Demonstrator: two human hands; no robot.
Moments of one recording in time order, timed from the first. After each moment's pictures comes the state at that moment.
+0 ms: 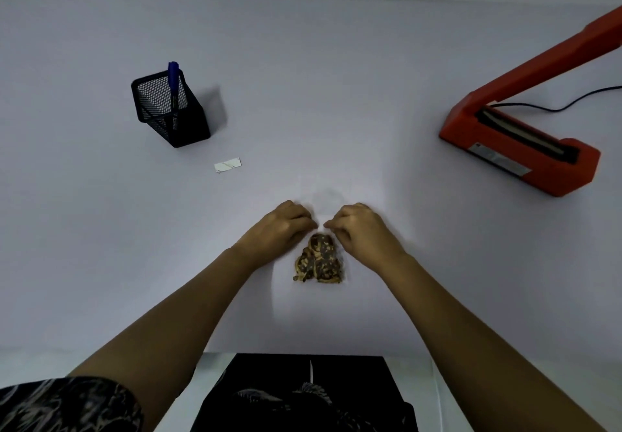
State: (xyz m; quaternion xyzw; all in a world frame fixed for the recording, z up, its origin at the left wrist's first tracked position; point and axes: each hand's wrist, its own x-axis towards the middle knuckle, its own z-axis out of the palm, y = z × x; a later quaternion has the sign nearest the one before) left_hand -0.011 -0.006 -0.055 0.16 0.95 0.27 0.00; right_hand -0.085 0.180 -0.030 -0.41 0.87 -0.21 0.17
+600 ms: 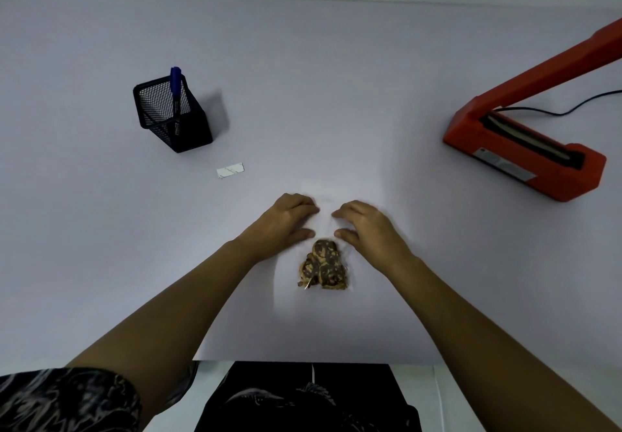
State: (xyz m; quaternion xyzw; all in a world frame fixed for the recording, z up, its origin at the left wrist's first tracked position) left_hand -0.030 -0.018 -0.053 0.08 0.95 0.28 0.09; right_hand -0.097 0.180 -0.033 -0.33 0.88 -0.26 0.21
